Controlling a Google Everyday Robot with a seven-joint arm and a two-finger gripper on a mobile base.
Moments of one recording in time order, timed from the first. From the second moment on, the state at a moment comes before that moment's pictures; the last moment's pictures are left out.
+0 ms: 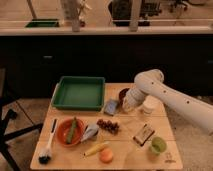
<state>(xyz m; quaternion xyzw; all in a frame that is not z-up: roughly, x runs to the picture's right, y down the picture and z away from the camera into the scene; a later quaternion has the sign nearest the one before) 0.125 0.109 0.803 -0.25 -0.20 -0.16 0.93</state>
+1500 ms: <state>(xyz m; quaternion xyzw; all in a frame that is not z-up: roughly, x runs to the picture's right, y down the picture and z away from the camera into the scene) 0.160 0.159 0.828 -0.32 -0.22 -0.12 0.91</state>
